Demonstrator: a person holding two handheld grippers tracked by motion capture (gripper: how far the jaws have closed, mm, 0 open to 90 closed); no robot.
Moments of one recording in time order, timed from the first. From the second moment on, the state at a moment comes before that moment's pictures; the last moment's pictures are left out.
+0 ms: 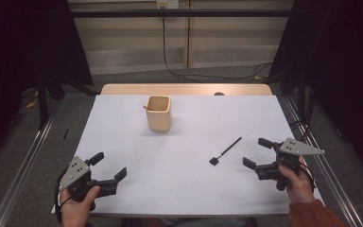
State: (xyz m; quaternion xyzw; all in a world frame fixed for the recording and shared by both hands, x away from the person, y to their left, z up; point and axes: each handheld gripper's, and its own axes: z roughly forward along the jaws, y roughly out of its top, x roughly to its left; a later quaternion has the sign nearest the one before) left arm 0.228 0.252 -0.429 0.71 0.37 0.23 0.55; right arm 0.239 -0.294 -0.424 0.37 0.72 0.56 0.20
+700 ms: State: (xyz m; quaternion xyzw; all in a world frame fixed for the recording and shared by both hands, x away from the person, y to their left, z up) left arm 0.228 0.254 -0.430 0.70 0.38 0.23 0.56; right arm 0.303 -0.268 -0.401 0.34 0.76 0.52 0.19
